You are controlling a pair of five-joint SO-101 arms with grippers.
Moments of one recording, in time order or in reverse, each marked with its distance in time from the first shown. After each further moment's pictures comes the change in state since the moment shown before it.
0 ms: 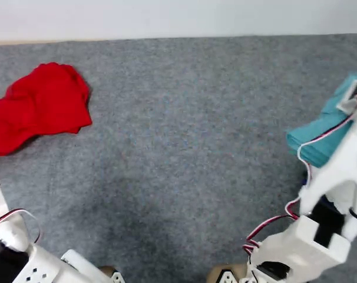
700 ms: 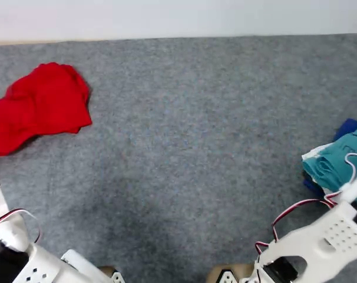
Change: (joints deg) left arm 0.0 0.0 0.0 0.0 0.0; right arm 18.5 21.2 1.8 -12.1 17.6
